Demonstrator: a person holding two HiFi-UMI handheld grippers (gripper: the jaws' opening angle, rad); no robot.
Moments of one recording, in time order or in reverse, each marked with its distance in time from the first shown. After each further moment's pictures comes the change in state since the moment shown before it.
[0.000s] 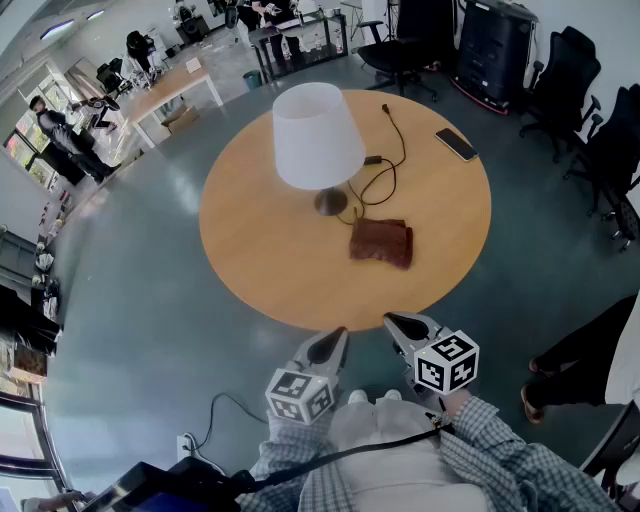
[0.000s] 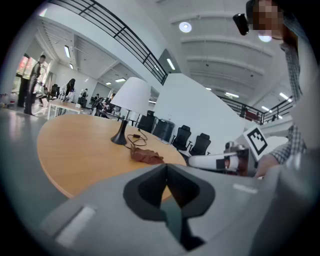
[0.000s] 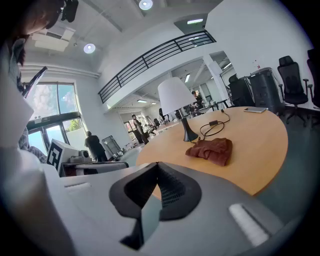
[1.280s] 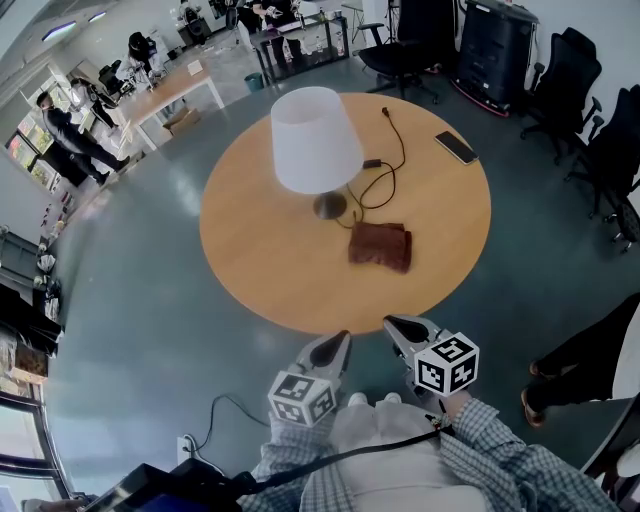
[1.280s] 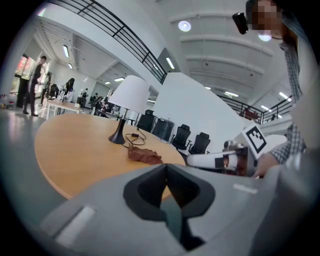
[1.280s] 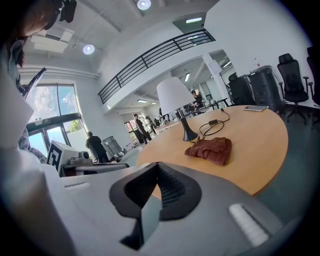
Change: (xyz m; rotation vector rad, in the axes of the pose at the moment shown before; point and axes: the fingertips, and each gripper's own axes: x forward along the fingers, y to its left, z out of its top) left arm 0.007 -0.010 -0.003 0.003 0.012 -0.004; right arm -0.004 -0.005 0.001 0.016 0.004 0.010
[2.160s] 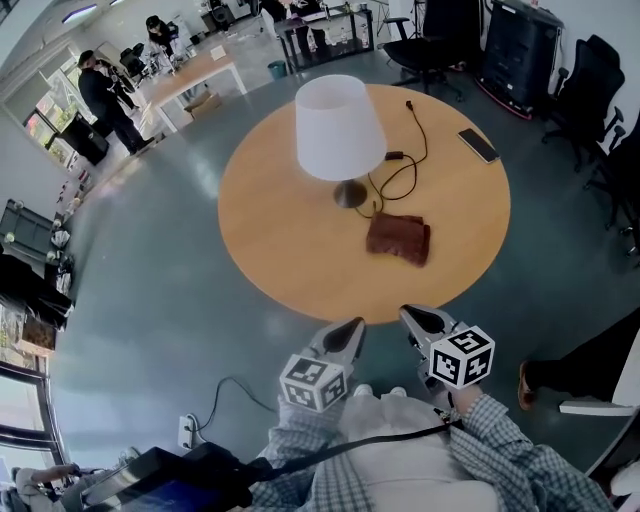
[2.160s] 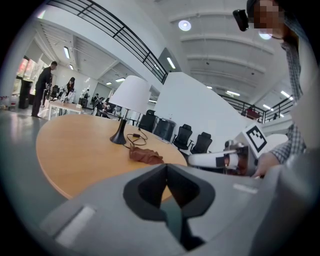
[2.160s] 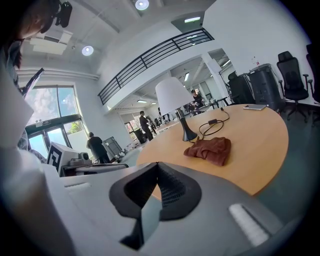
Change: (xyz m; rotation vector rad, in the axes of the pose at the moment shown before) left arm 0.006 0.001 0.004 0.001 -0.001 0.011; right arm -0.002 -0.007 0.007 0.012 -0.001 0.000
